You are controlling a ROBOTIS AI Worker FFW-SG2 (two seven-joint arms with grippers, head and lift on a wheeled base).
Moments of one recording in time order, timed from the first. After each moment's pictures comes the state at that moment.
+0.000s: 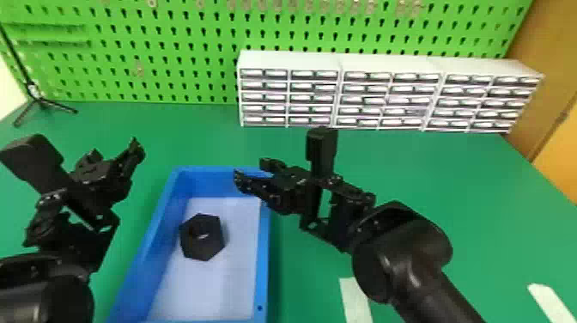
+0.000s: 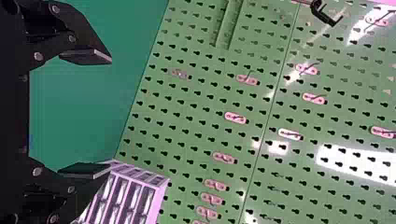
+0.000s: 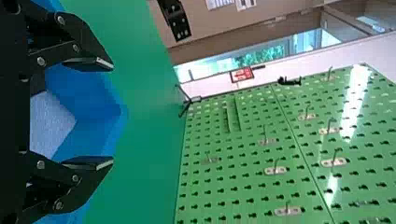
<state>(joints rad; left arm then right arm) 0.03 0.08 0.15 -1.84 0.37 0.26 0.05 -0.32 -0.15 0.50 -1.55 -0.46 0.34 0.30</state>
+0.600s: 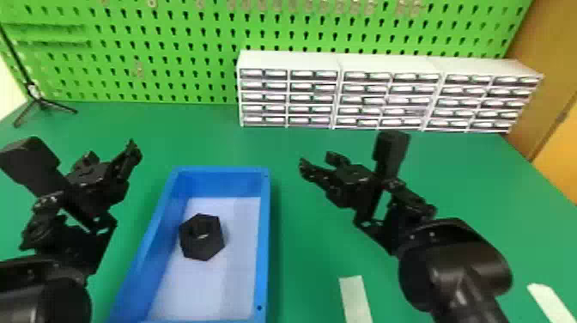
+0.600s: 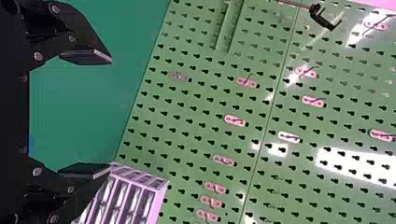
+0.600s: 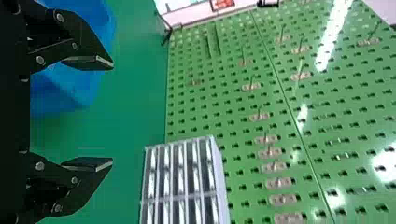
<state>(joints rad) 0.04 0.08 0.16 -1.84 0.38 0.25 0.05 -0.17 -0.11 0.18 -1.64 -0.32 0.35 0.30</state>
